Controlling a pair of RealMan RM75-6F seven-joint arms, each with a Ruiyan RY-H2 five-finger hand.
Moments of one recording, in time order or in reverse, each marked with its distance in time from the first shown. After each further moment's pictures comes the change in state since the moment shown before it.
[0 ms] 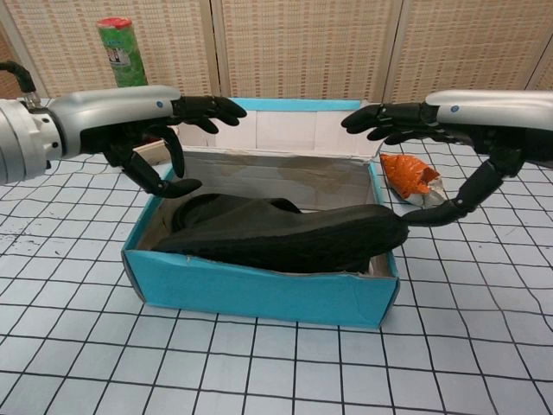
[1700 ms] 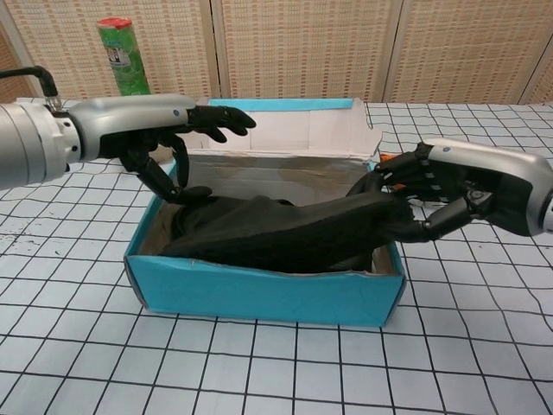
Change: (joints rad) left arm -0.049 -0.017 -0.004 -0.021 -0.121 -0.021 0.093; right arm -0.080 -0.190 -0.026 0.061 0.085 0.071 0.236
